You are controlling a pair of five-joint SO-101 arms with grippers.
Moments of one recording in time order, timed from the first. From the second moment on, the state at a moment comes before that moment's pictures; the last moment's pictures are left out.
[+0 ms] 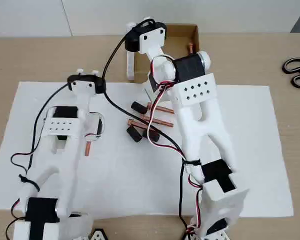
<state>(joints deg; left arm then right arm) -1.2 -8.2 31.7 66.0 0.1 -23.6 15.3 -40.3 98.8 9.0</state>
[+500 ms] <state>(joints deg) 1.1 -8.3 34.3 62.4 -1.3 -23.6 15.3 -40.3 98.8 9.0</state>
